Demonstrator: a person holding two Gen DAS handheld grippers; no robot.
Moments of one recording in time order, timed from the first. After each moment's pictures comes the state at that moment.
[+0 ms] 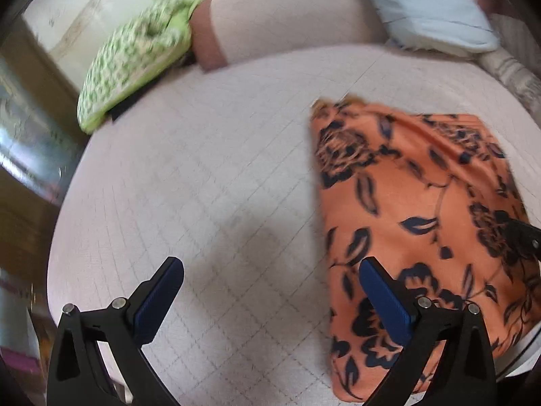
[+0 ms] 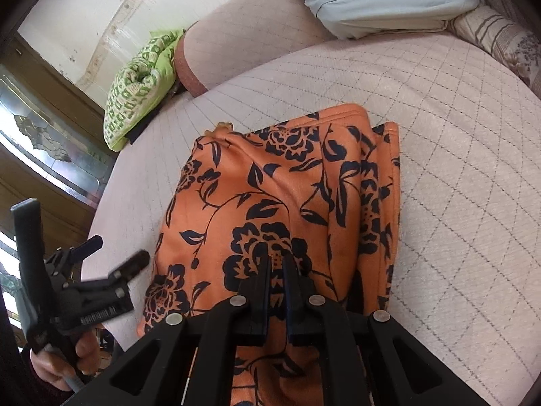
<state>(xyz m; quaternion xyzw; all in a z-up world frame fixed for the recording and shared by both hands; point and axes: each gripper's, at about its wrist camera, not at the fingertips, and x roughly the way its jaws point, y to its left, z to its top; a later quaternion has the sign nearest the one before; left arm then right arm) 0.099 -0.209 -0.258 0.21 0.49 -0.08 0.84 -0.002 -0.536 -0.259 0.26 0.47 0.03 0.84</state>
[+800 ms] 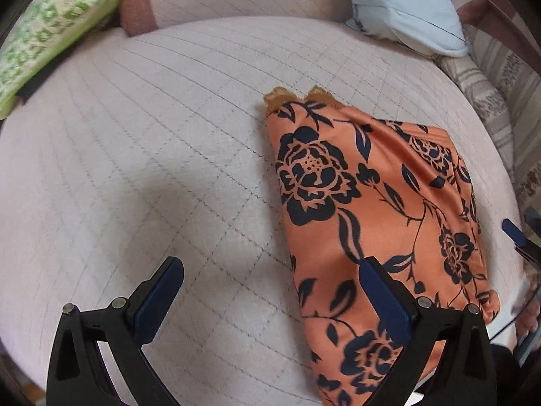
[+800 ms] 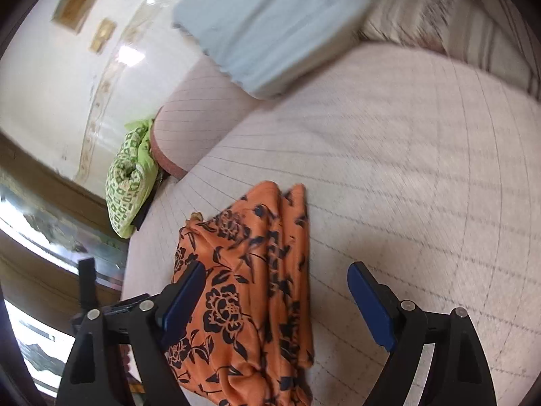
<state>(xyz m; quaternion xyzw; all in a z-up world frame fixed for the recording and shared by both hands) 0.177 -0.215 -0.268 0.13 0.58 -0.26 0.76 -0.049 -0.644 -0.251 0.42 0.37 -0.02 0.83</state>
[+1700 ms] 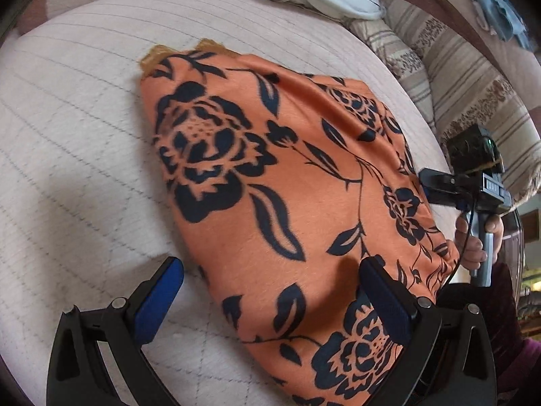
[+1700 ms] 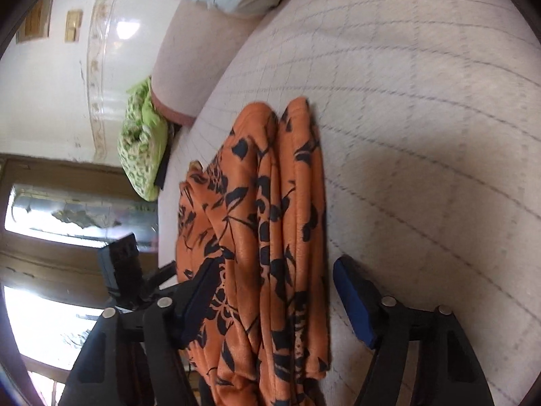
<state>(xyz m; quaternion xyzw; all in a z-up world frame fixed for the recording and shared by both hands) 0.171 -0.248 -0.316 0.10 0.60 -0.46 0.65 0.009 -0.626 -0.324 0.47 0.46 0.10 0.75</state>
